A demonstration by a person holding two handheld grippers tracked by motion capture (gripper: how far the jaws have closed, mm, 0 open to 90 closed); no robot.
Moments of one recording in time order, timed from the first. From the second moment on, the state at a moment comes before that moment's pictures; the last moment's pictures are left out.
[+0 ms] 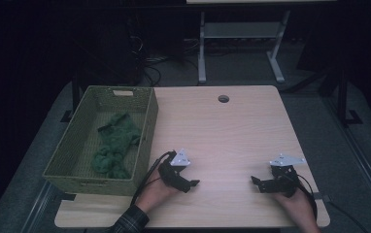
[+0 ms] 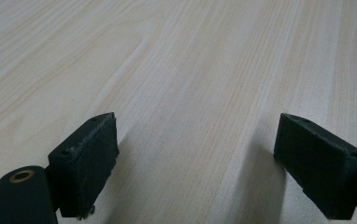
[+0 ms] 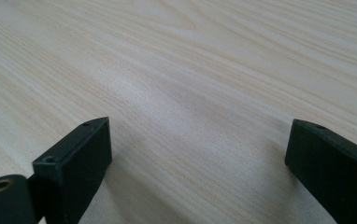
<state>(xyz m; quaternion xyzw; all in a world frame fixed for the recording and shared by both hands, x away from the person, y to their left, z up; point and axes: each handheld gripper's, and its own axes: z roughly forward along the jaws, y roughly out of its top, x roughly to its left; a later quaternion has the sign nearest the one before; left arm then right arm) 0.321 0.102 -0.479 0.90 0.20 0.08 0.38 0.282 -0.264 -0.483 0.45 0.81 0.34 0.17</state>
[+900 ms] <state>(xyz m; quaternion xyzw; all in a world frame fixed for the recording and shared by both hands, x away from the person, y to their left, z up) 0.325 0.106 -0.468 0.90 0.20 0.09 0.36 0.282 -0.264 -0.483 0.44 0.81 0.35 0.17</state>
